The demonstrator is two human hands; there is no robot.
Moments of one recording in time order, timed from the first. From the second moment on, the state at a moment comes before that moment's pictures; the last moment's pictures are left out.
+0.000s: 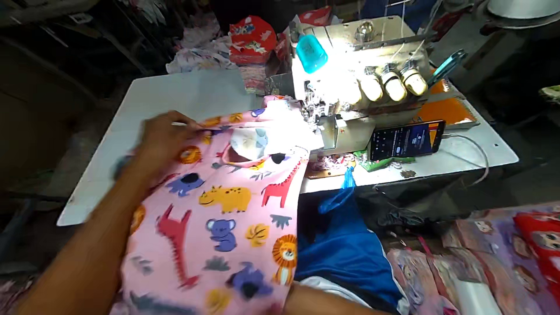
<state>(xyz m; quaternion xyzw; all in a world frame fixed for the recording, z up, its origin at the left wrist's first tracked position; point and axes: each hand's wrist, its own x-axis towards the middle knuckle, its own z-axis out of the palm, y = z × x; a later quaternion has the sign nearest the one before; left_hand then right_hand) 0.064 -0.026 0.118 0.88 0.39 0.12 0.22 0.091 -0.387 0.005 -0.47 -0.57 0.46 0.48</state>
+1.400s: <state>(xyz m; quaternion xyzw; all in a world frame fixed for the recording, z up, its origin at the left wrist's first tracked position) 0.140 -0.227 0.080 0.96 0.13 0.24 0.01 0.226 -0.329 -0.002 -0.64 -0.34 0.14 0.67</state>
